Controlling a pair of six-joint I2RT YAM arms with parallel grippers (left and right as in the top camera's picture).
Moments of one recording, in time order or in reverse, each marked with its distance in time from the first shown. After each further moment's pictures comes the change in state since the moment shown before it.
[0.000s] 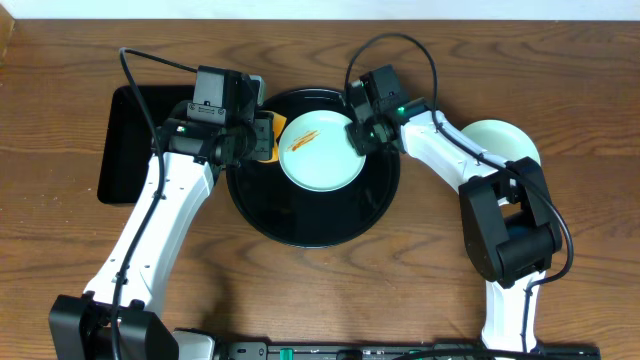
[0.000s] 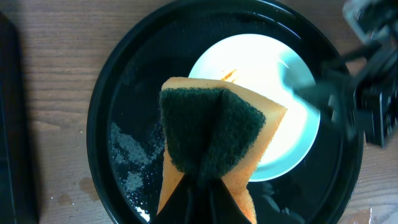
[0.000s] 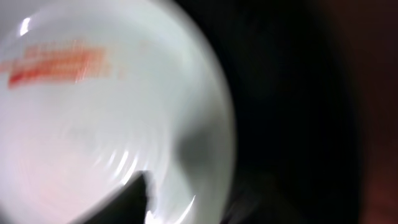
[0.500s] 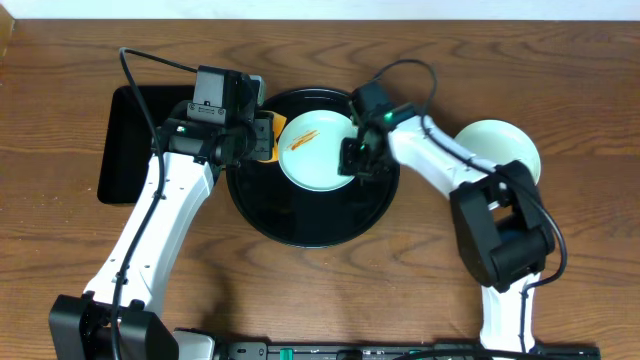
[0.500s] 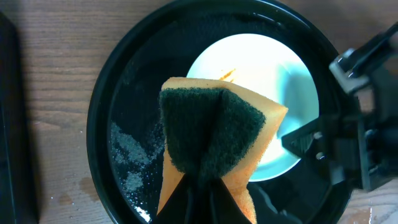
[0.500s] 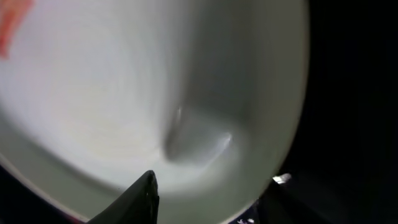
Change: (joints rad) left arm 0.000 0.000 0.000 0.000 0.000 0.000; right arm 0.072 0.000 -0.020 -0.193 -0.097 0.647
